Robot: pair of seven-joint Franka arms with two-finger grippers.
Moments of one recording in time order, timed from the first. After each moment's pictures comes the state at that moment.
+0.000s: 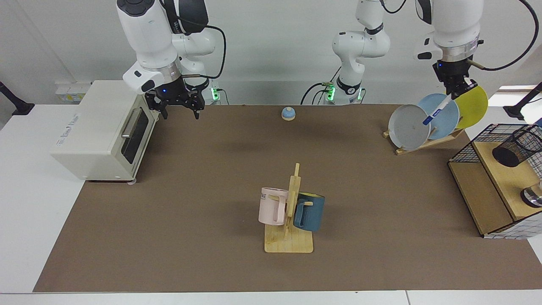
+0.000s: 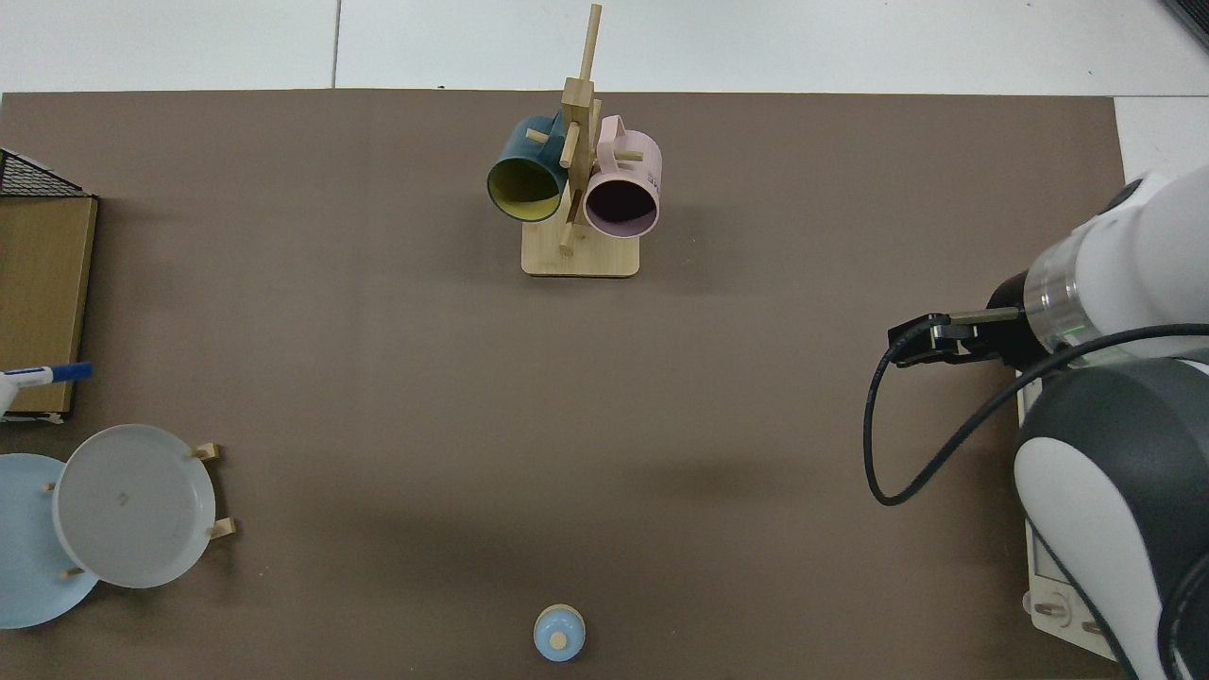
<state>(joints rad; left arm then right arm) -0.11 -0.14 0.03 -1.72 0.56 1.55 1.27 0.08 -0.02 0.09 -1.68 -0.01 1.60 0.18</state>
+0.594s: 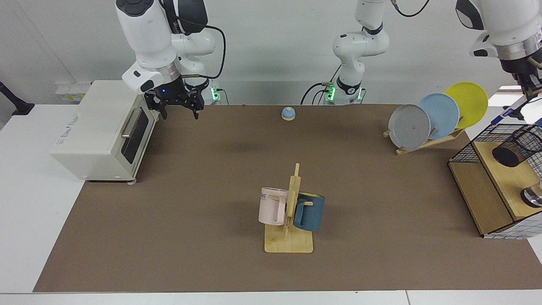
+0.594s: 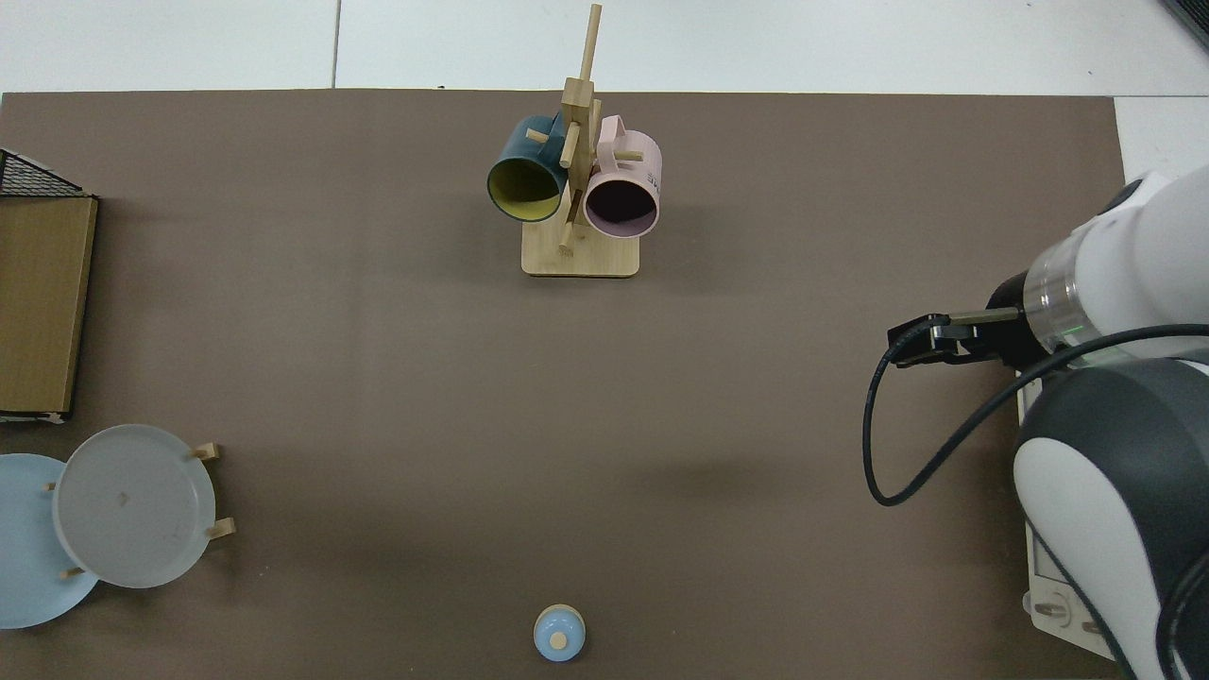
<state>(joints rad) 0.11 -0.10 0.06 -1.71 0.76 1.90 1.75 0.08 -0.02 0.09 -1.68 -0.01 1.60 0.18</state>
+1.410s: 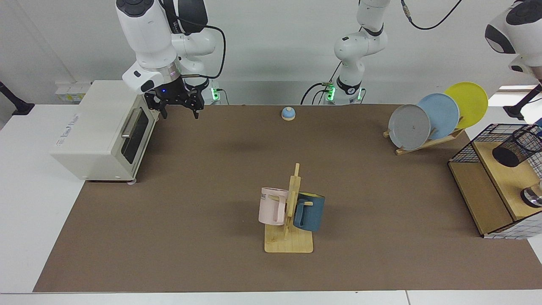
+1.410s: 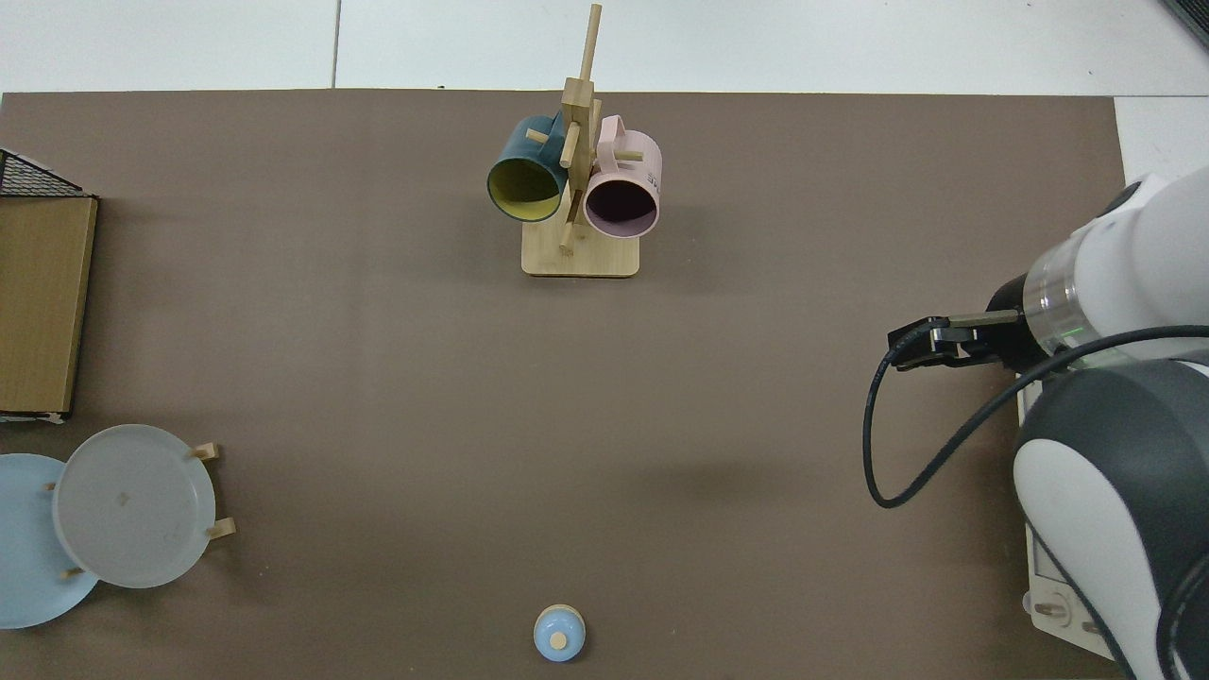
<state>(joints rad) 0.32 0.02 0.06 -1.74 0.84 2.30 2.06 0.08 -0.02 0.09 -1.68 -0.01 1.60 0.18</state>
